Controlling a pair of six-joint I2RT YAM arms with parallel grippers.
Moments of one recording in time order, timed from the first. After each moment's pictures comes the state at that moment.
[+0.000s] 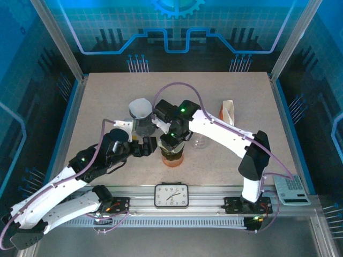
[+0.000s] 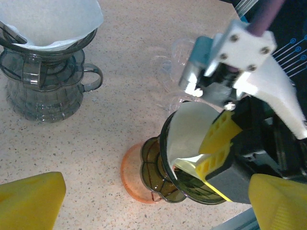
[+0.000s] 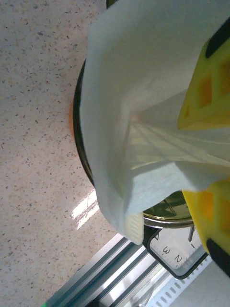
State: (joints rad) left arm -0.77 0.76 0.85 -0.67 -0.18 -0.67; right arm 0.93 1.83 1.79 -1.30 -0.11 0.15
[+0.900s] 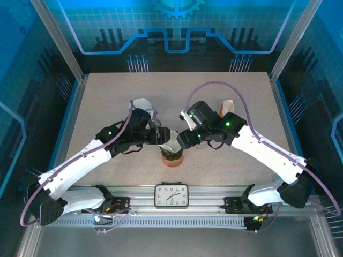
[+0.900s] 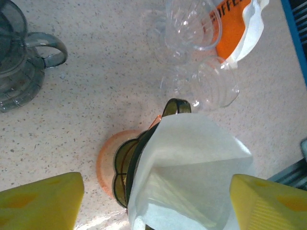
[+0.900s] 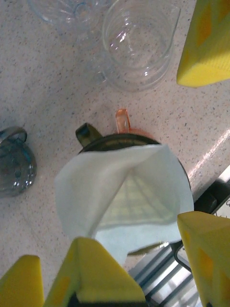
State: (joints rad) left arm -0.69 1.17 1.06 -0.69 0.04 -0.65; right arm 0.82 1.35 1.35 -0.99 0.00 0.24
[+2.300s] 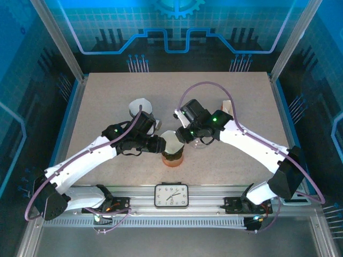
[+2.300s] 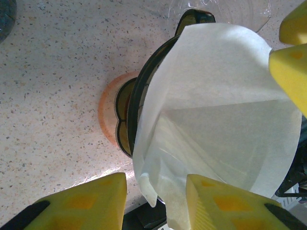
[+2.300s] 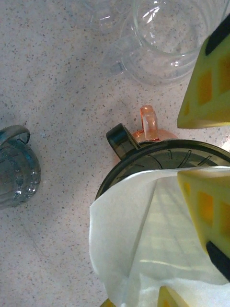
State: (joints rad) left arm -0.70 1.22 1.06 -0.84 0.16 -0.58; right arm 0.79 1.48 1.34 -0.86 -0.05 0.20
